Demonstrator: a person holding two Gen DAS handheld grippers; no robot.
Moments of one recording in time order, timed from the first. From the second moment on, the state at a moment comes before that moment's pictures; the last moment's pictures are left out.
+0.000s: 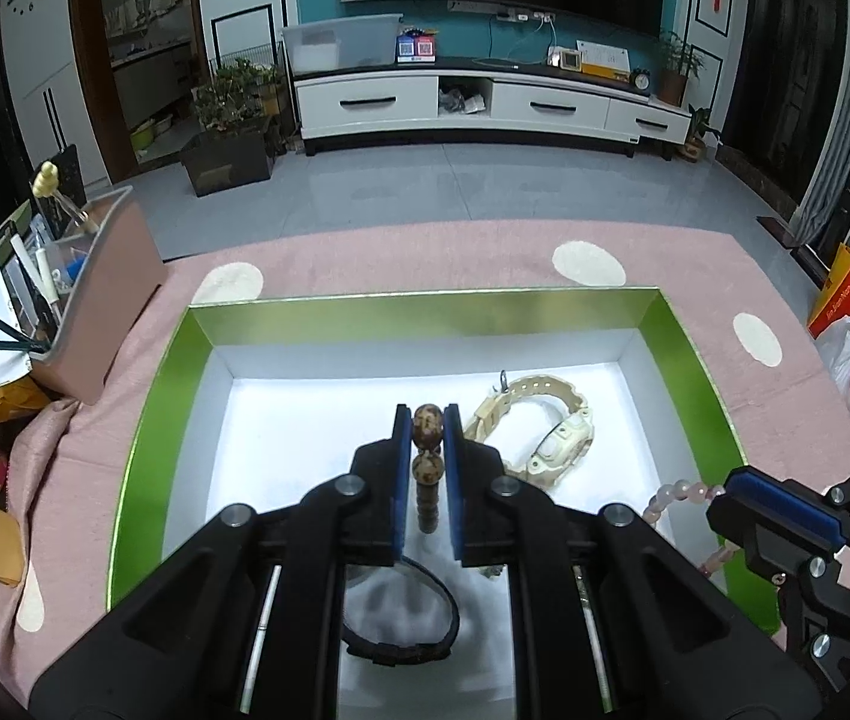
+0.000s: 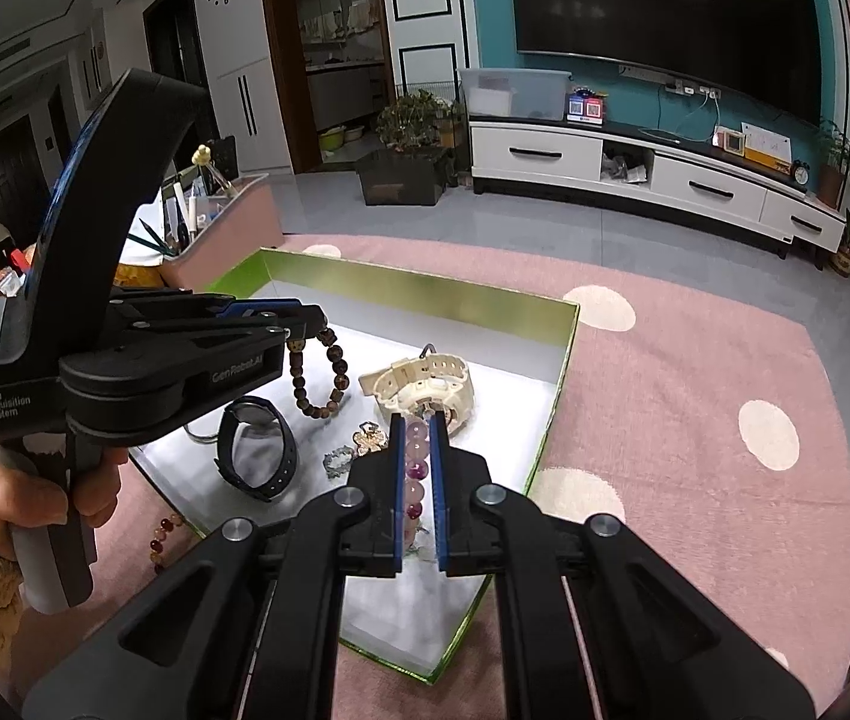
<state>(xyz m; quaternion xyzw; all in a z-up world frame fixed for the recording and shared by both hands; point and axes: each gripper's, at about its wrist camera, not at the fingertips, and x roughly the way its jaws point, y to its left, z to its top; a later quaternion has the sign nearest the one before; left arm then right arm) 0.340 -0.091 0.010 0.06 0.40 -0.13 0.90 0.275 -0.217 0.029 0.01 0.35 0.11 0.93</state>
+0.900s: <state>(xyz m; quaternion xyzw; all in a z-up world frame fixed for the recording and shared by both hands) 0.354 -0.089 -0.019 0.08 0.44 -0.10 0.89 0.288 -0.211 0.010 -0.01 0.39 0.10 0.91</state>
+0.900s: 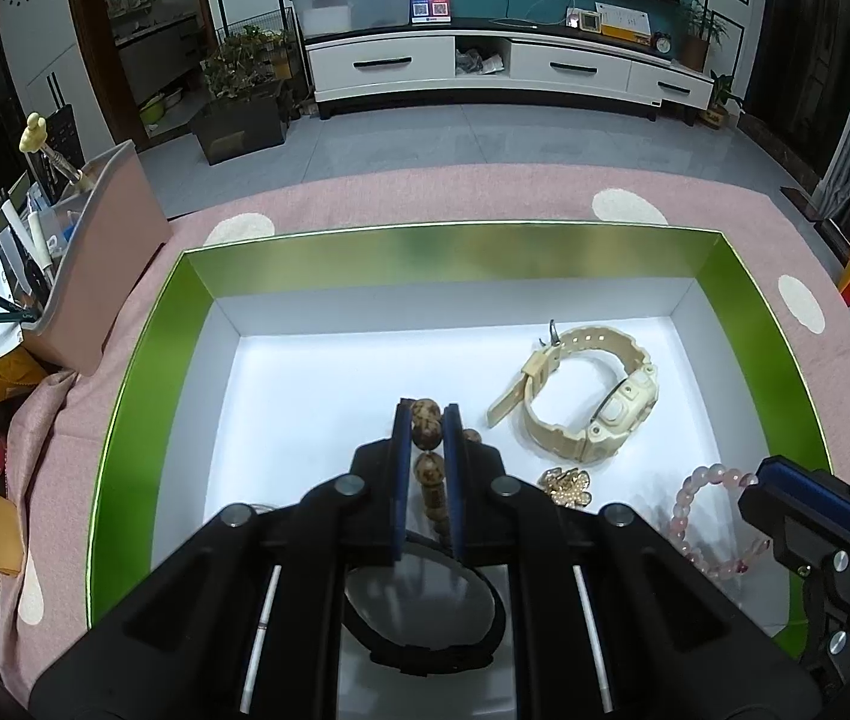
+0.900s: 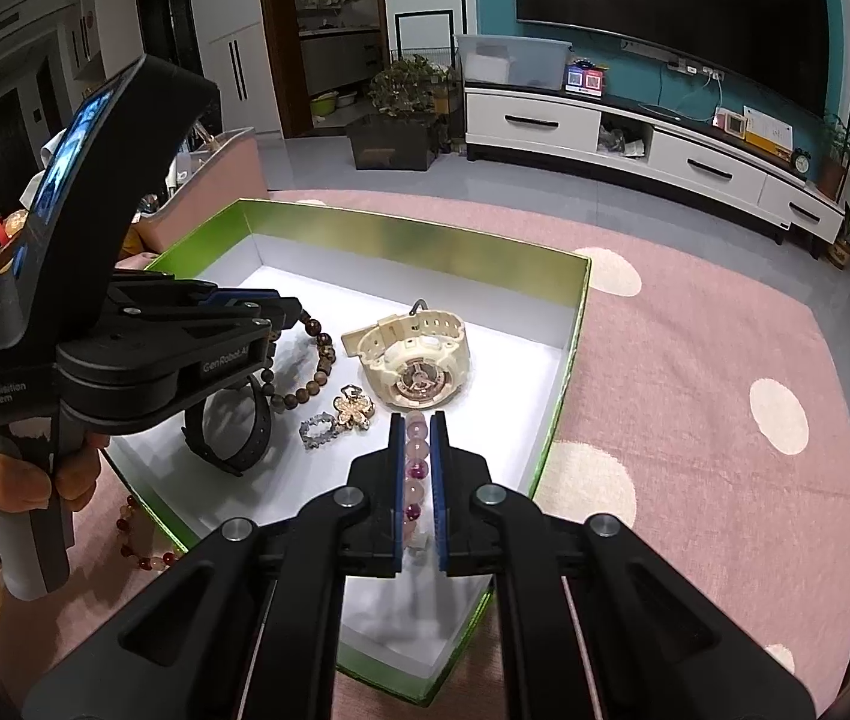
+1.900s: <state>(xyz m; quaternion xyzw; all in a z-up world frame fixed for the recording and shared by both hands) 0.324 -0.083 0.004 0.07 0.41 -0.10 0.90 0.258 -0.215 0.033 0.02 0.36 0.10 0.93</state>
